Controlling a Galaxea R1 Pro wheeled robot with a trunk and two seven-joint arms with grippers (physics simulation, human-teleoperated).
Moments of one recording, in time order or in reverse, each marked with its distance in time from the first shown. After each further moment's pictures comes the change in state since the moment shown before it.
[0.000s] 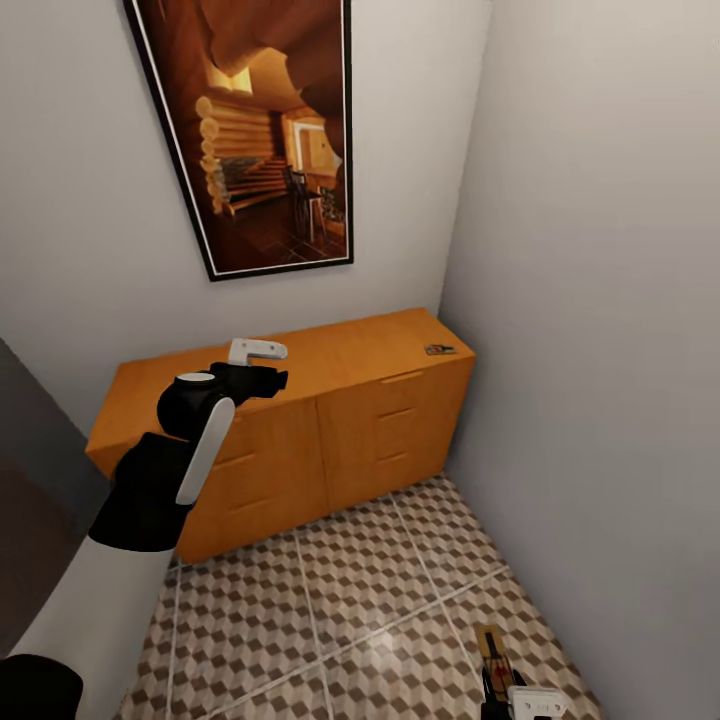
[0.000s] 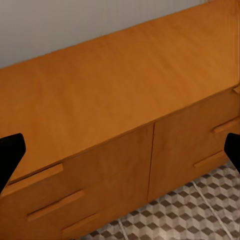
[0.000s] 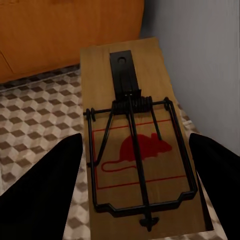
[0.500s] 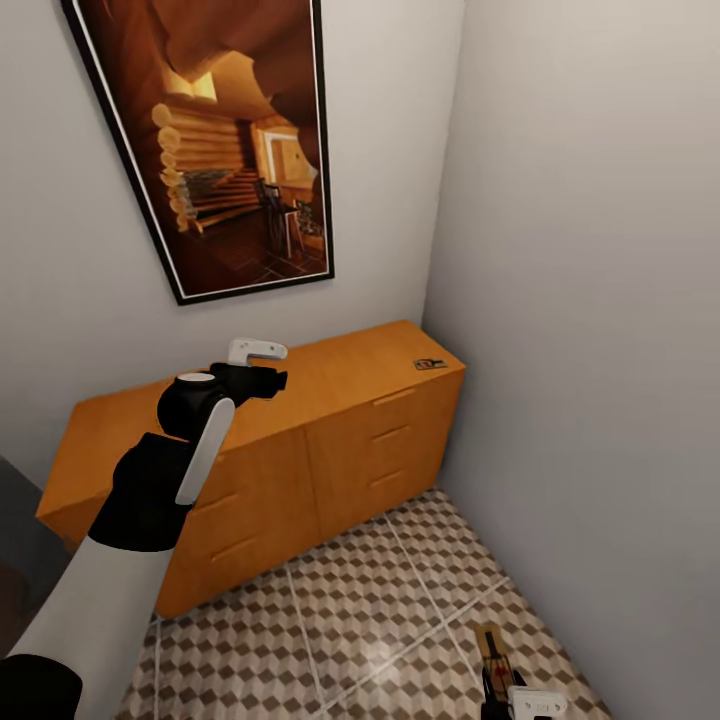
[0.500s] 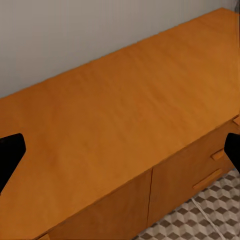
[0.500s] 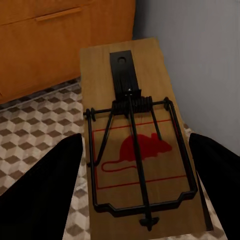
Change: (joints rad) left arm 0.000 0.002 -0.002 0.003 0.000 0.000 -0.001; right arm 0.000 0.000 0.000 0.000 0.000 0.000 0.000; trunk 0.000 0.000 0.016
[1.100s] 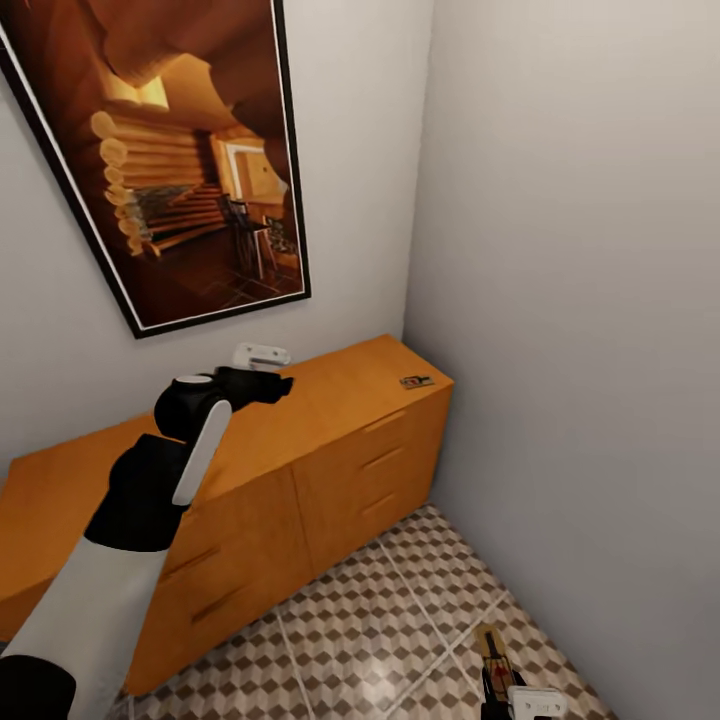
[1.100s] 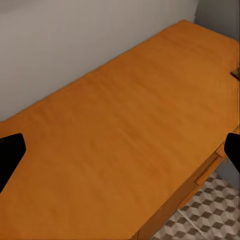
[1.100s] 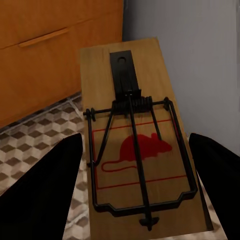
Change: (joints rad) left arm 0.003 0.021 -0.002 0.015 0.000 0.000 -0.104; right arm 0.000 0.000 0.000 0.000 0.000 0.000 0.000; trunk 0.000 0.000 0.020
